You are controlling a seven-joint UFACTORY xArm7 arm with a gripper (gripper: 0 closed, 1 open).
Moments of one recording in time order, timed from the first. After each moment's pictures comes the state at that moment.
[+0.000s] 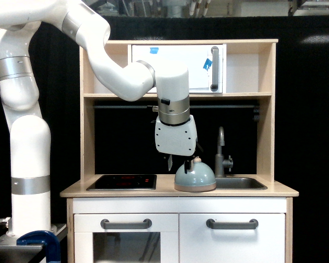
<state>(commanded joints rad) 0.48 -0.19 -0.70 0.74 0.60 1.05 -1.86</state>
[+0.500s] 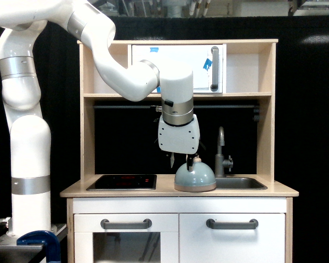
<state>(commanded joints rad) 0.48 -0.17 -0.70 0.76 0.65 1.07 -1.88</state>
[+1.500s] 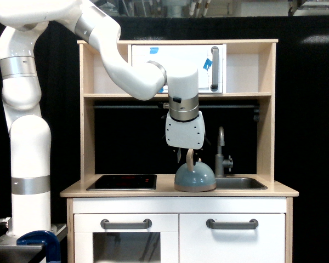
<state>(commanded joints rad) 0.51 -0.13 -0.58 0.80 0.71 1.00 -1.78</state>
